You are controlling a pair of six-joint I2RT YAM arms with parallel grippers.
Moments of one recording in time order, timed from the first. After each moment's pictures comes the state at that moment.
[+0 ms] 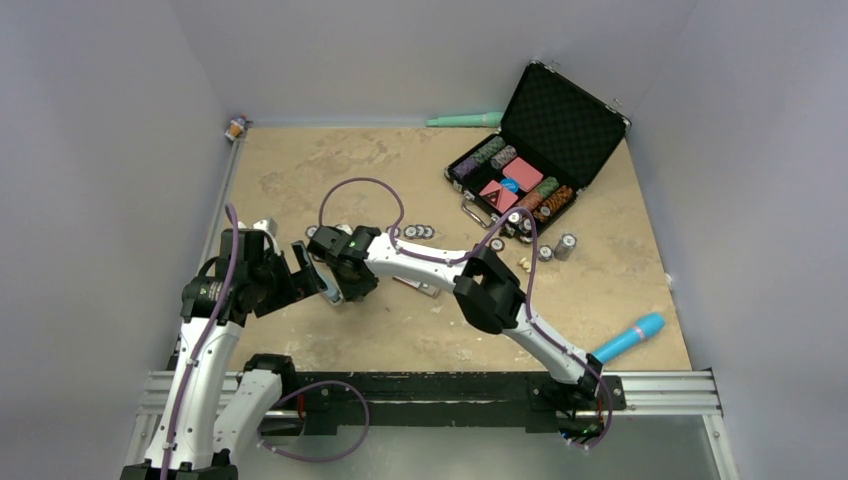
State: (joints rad) left arm -0.07 0.74 0.88 -1.11 0.15 -0.48; right arm 1.13 2.45 2.16 -0.95 0.15 0.60
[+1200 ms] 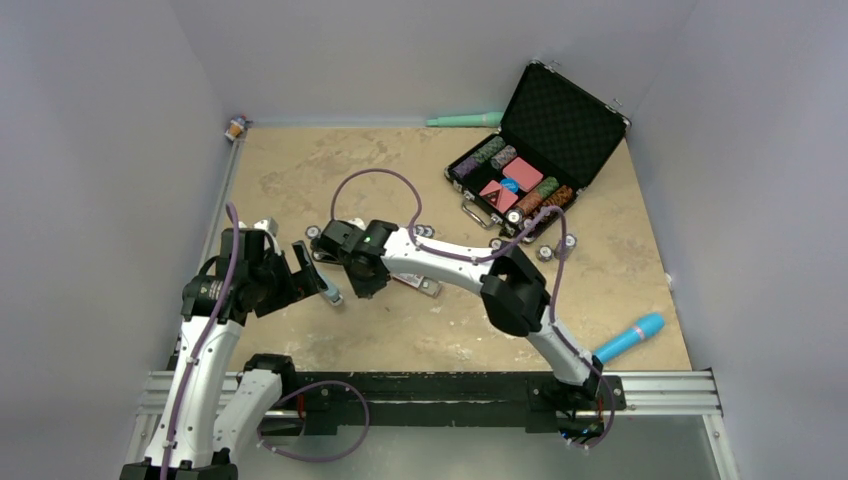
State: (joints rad) left arm -0.07 0.75 0.88 -1.11 0.15 -0.48; right arm 1.13 2.28 2.02 -0.97 0.17 0.64
